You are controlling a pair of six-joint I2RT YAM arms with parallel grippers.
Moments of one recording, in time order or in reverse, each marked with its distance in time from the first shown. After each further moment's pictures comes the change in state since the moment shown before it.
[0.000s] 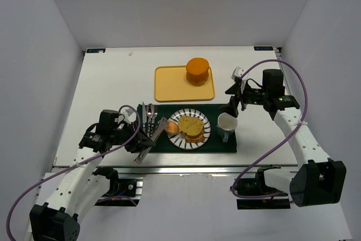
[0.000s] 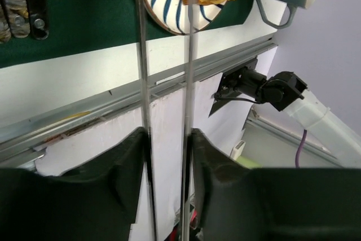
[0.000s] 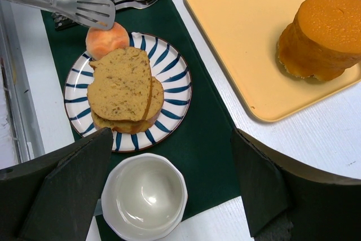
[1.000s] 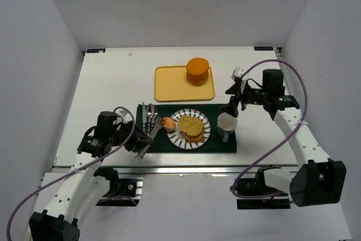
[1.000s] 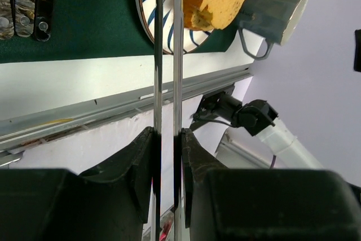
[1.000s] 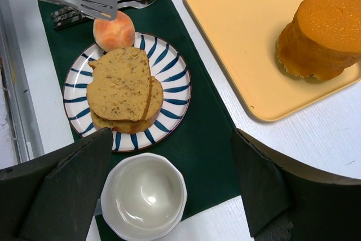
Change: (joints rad) left arm 0.000 -0.071 -0.027 0.040 -0.075 -0.205; right arm 0.000 0.000 0.000 0.000 0.003 0.000
